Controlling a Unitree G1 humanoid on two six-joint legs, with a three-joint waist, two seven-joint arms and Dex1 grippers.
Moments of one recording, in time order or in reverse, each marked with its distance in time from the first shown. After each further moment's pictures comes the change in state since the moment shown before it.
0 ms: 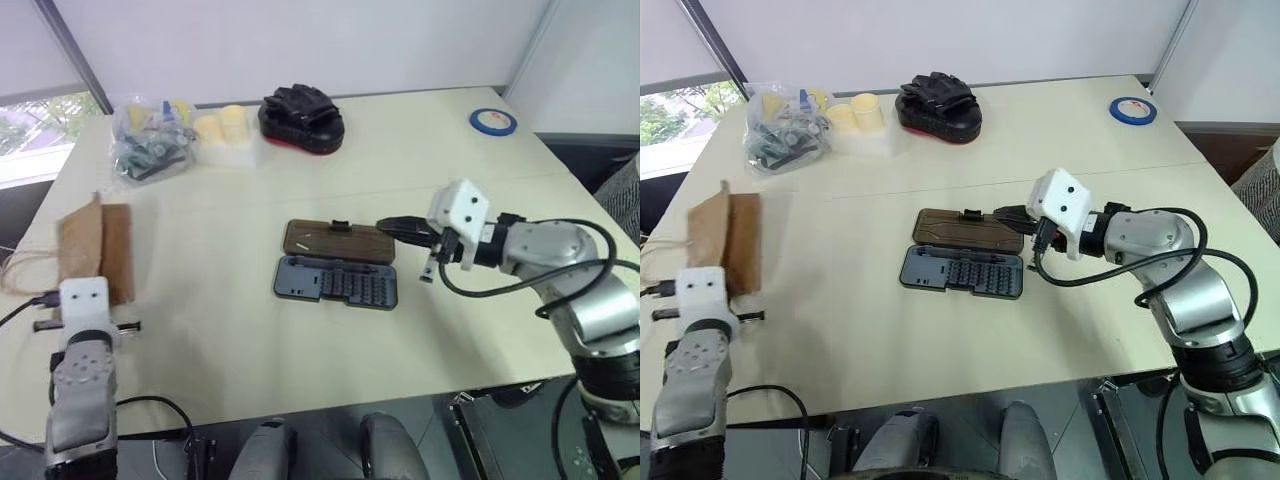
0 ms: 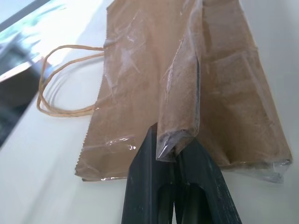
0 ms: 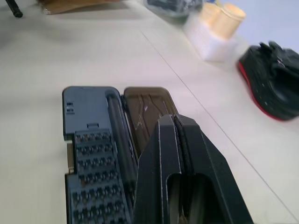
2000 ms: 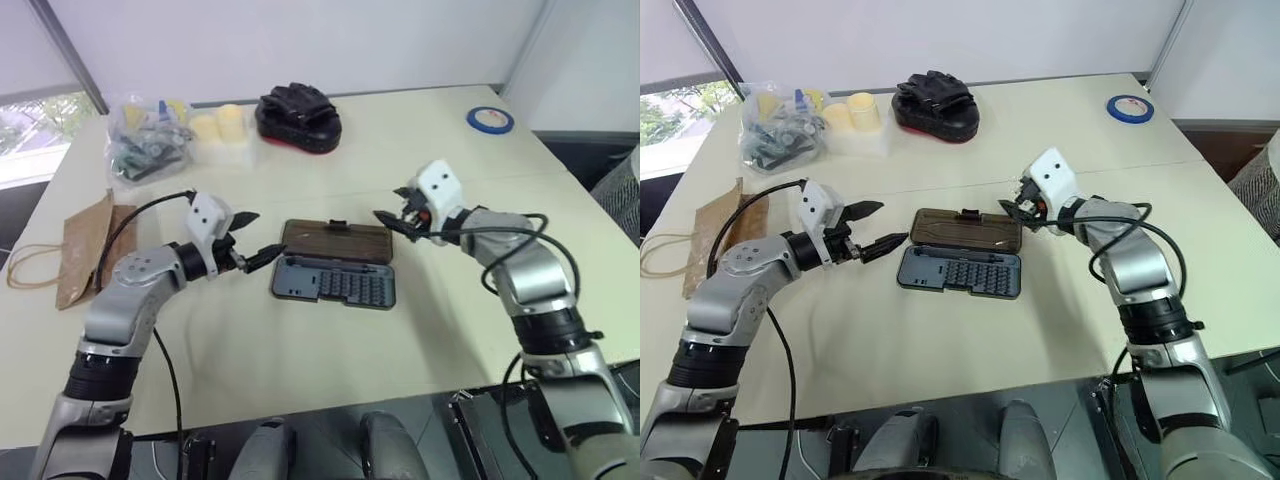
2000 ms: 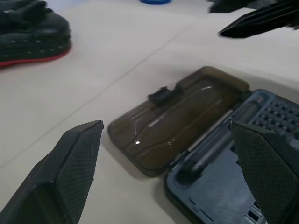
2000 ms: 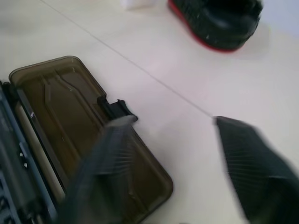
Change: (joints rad) left arm -0.454 0.222 -0.433 0.077 -0.448 -0.048 -0.877; right arm -0.193 0.242 0.043 0.392 -0.183 0.172 -0.248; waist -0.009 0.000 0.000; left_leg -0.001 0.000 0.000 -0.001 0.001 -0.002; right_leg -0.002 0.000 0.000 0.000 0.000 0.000
